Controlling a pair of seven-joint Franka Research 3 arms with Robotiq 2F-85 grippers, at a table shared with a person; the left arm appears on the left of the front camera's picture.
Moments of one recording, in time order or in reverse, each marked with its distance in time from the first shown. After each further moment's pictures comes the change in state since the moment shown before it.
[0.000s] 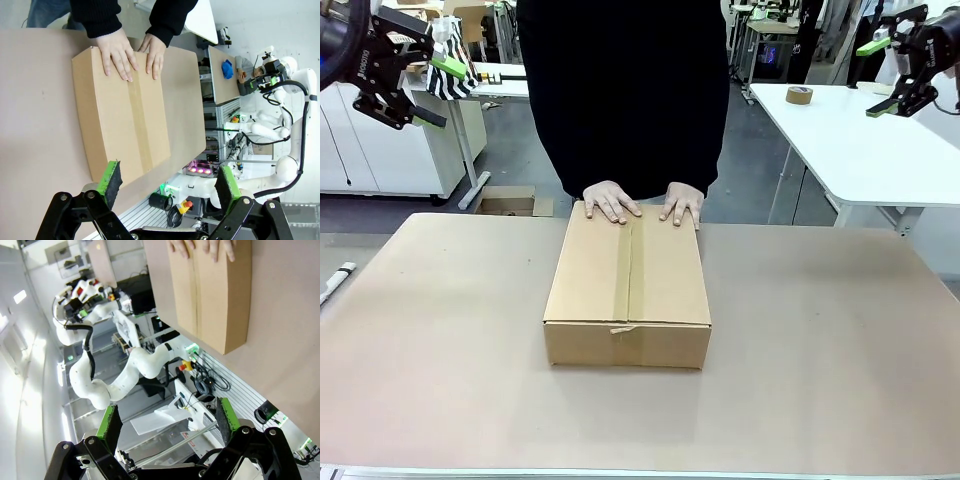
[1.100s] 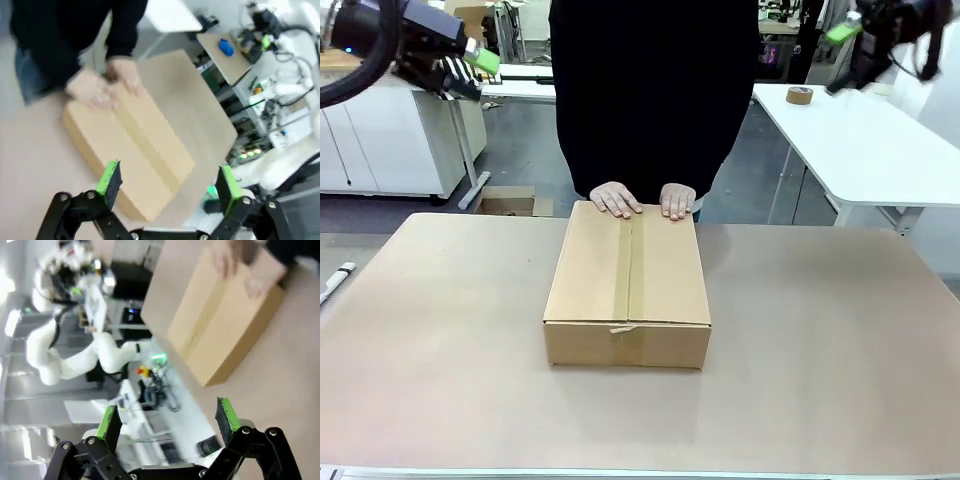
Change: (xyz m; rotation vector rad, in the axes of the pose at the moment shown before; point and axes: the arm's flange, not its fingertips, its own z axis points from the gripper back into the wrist) left arm 0.000 -0.051 -0.033 -0.005 -0.066 -0.566; right arm 0.005 0.079 -0.055 -0.130 0.010 0.562
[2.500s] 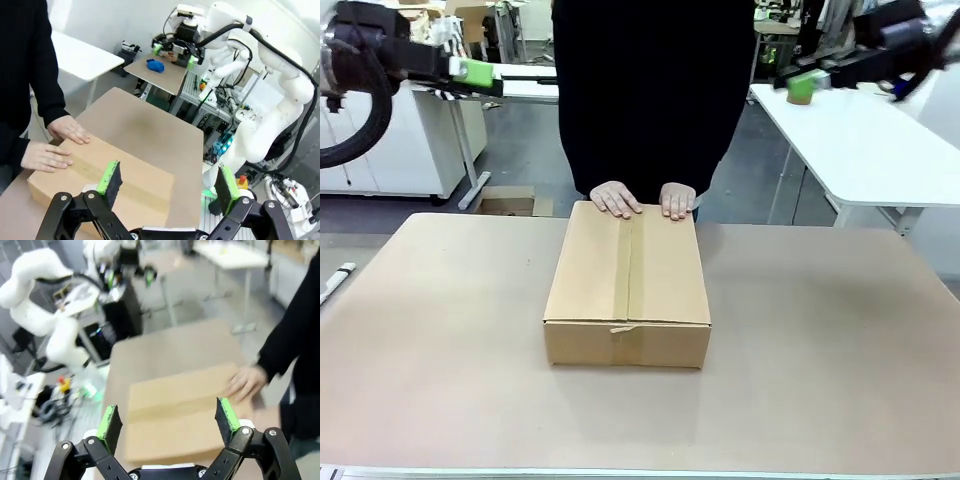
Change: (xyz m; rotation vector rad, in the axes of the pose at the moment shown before) left arm -0.044 0.010 -0.013 -0.345 -0.178 -0.335; right arm -0.060 0.030 -0.099 -0.071 -0.407 0.937
